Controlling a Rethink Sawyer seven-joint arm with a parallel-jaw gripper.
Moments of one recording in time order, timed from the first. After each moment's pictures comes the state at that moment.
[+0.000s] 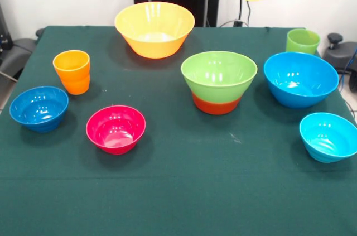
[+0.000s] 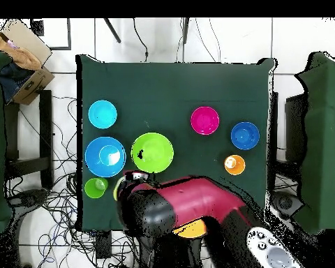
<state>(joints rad) -0.85 -1.13 1.01 2.34 -0.15 0.48 0.57</state>
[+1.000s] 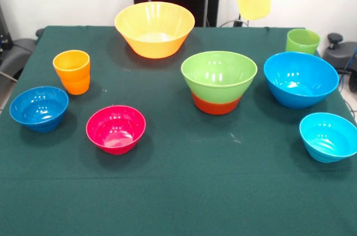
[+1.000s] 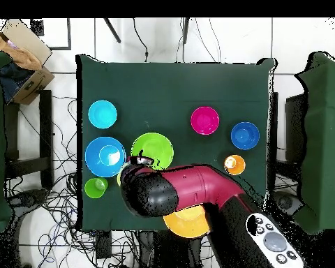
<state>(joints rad) -0.77 -1.04 0.84 2.23 -0.19 0.46 0.58</state>
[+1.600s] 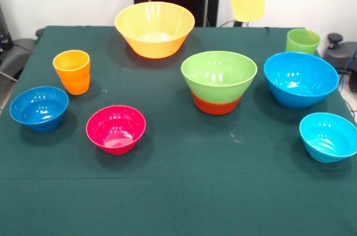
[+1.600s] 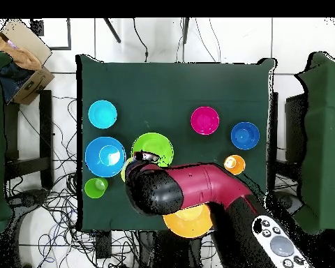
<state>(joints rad) -0.78 -1.05 0.83 2.21 -0.19 0.46 0.58</state>
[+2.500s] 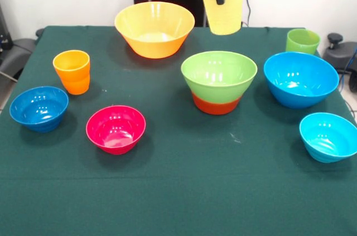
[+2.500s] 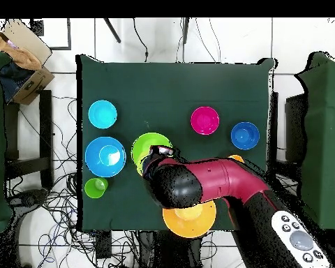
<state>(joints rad) -0.85 -0.99 0.82 2.15 -0.30 0.46 0.58</state>
